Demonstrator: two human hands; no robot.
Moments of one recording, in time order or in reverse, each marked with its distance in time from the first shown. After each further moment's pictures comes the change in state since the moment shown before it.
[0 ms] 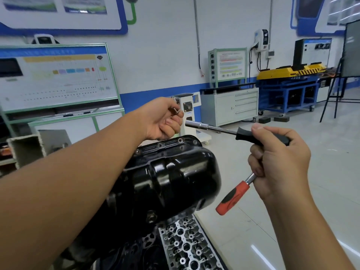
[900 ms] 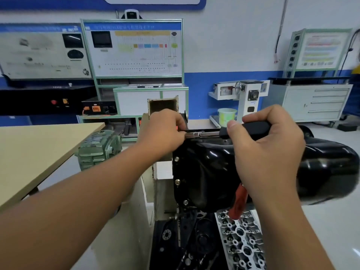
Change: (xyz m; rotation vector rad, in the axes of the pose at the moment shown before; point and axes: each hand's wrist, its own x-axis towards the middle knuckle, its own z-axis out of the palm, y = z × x) left_hand -0.200 -0.106 -0.157 1.161 1.089 0.325; right_hand -0.179 0.068 0.166 -0.576 -0.411 -0.426
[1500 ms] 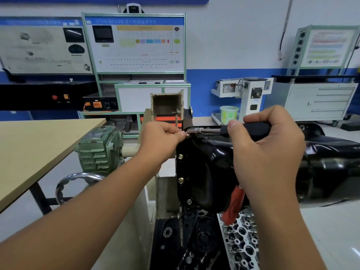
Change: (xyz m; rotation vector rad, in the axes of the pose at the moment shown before) left_hand -0.023 -0.025 0.024 -0.690 0.041 -0.311; right_hand -0.009 0.008 0.017 -0.008 -0.009 -0.002
